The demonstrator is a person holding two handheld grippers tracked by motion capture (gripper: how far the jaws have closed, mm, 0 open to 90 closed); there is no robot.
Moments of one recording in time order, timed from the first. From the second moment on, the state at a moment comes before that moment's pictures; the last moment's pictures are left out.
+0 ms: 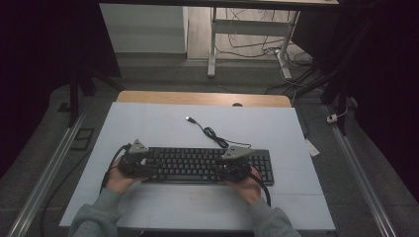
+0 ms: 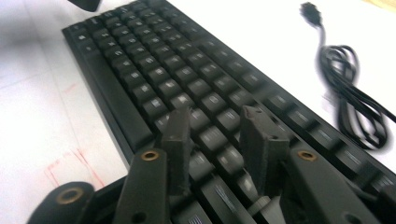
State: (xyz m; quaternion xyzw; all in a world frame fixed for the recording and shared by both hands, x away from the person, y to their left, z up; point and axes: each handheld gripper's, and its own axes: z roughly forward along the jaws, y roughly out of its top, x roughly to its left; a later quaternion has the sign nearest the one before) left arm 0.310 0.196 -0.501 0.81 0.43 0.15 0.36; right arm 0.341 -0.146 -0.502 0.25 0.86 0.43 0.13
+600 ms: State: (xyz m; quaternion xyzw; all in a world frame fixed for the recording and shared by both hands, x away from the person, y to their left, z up) left arm 0.310 0.197 -0.501 0.81 0.43 0.15 0.36; right arm 0.322 -0.230 -0.497 0.29 0.83 0.44 0.17
